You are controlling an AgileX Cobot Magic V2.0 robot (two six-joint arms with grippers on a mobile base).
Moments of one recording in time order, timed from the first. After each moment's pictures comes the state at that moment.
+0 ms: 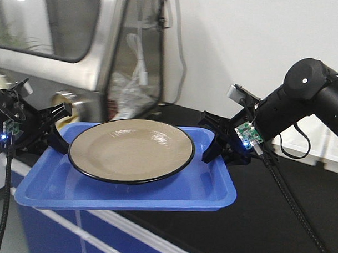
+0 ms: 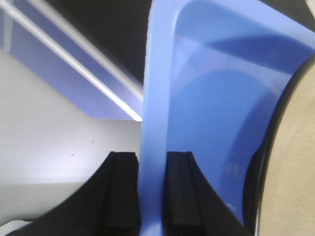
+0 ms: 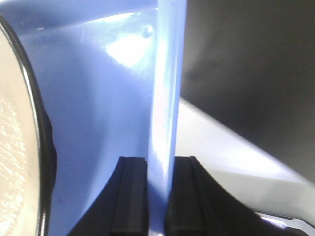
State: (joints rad) left arm -0.03 1.87 -1.95 -0.49 1.26 -0.18; right arm 0.22 1.99 -2.09 0.45 1.28 0.24
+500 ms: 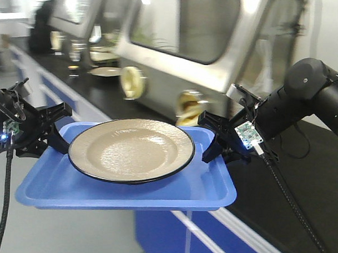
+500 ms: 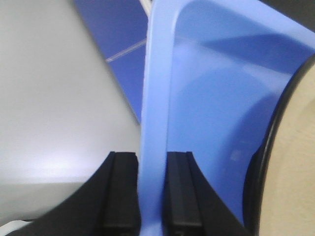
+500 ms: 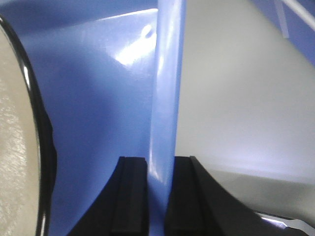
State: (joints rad) left arm -0.03 1.87 -1.95 -0.49 1.26 -0.18; right arm 0.22 1.99 -2.09 0.45 1.28 0.24
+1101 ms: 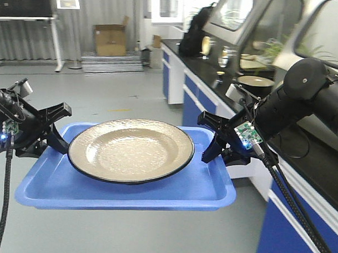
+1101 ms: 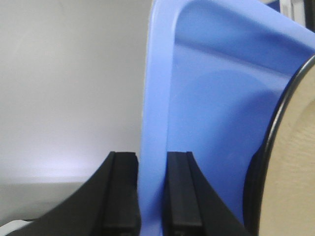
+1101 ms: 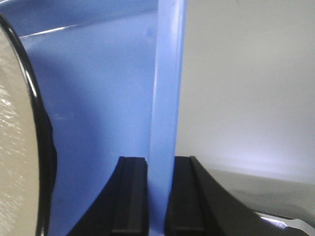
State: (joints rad) left arm -0.03 1.87 -1.95 -0.49 1.26 -0.18; right arm 0.23 1.99 -2.09 0.45 1.28 0.24
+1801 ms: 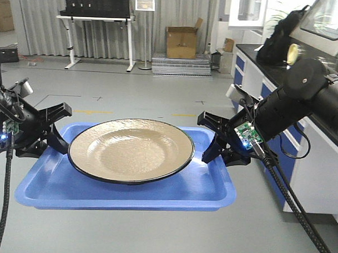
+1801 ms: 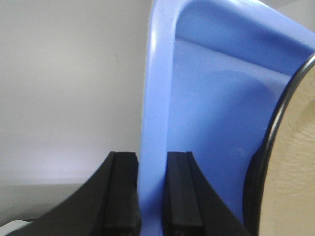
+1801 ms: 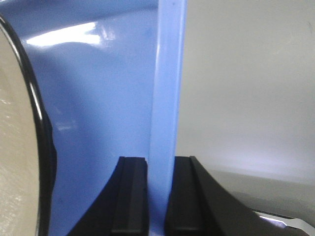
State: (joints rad) left arm -0.03 1.87 -1.95 -0.49 1.26 -0.18; right arm 0.23 1.99 -2.09 0.45 1.28 0.24
